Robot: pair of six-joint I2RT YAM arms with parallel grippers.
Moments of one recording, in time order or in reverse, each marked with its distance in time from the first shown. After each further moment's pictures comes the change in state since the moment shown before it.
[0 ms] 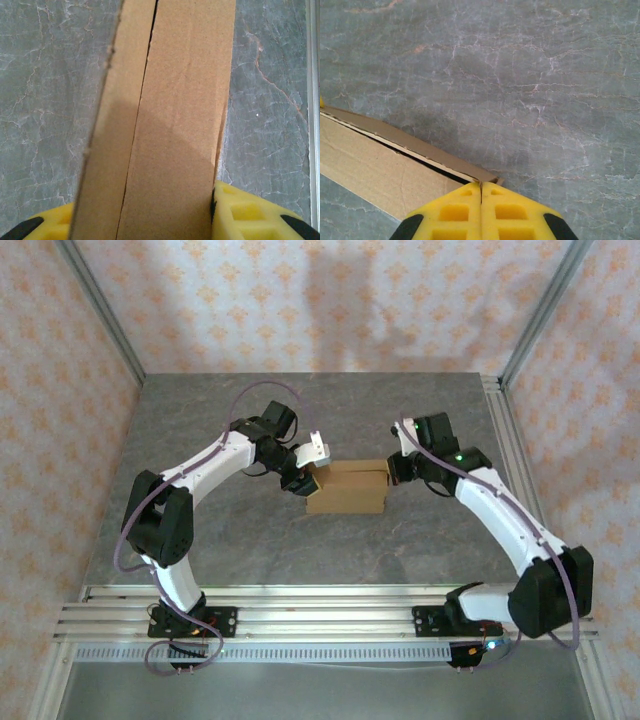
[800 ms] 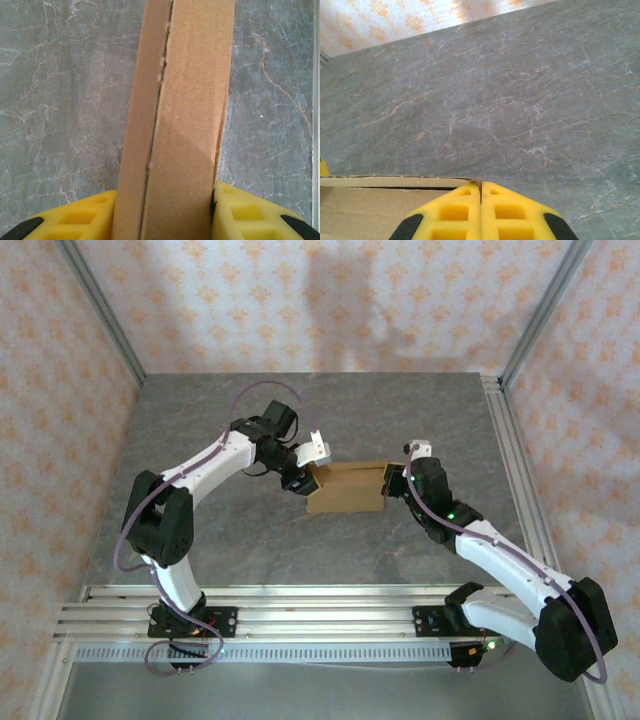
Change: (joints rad) left arm -0.003 0.000 0.006 0.001 -0.021 -0.027; right arm 0.168 -0.229 -0.449 0.619 0.332 0.379
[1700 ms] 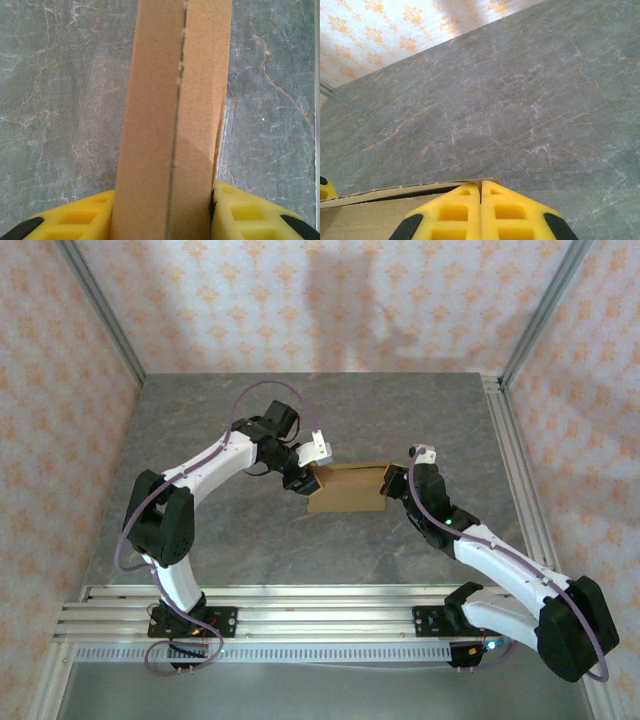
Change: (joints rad) left arm -0.005 0.005 0.002 0.015 0.000 -0.001; right arm 0.026 -0.003 -0.061 0.087 0.062 0.130
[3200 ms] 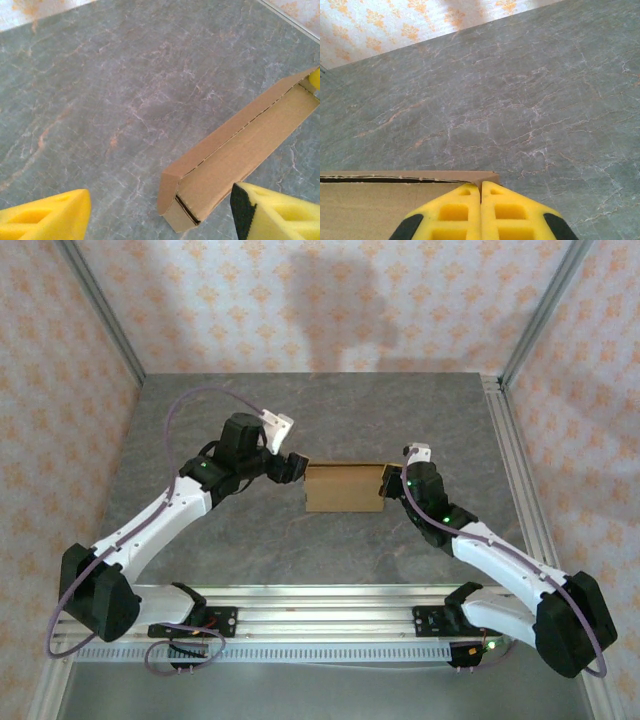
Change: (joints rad) left arm -0.021 -0.486 -0.336 0.398 -0.430 -0.713; right arm 0.000 0.024 0.029 -0.020 -0.015 -0.093
